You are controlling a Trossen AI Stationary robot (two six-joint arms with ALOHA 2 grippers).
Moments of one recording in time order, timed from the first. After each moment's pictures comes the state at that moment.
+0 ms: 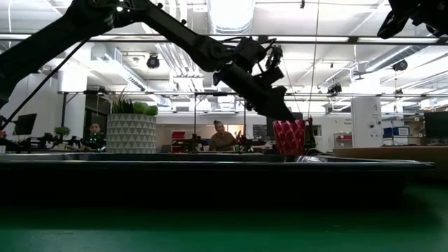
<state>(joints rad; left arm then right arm) 0.38 2.27 1.85 -0.12 0.10 0.24 0.04 0.00 0.09 0.45 -0.02 -0.08</state>
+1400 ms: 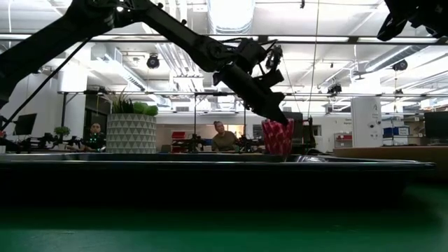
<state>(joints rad) 0.39 2.27 1.85 -0.13 0.03 0.32 0.04 0.00 0.09 0.42 0.00 -0.08</state>
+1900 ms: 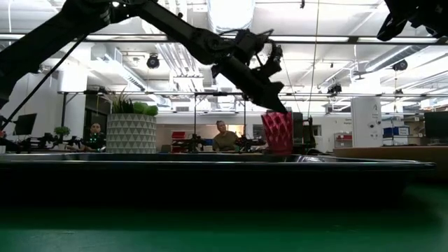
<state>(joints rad) 0.38 2.22 1.85 -0.12 0.02 0.32 0.04 0.00 0.09 0.42 0.00 -0.08</state>
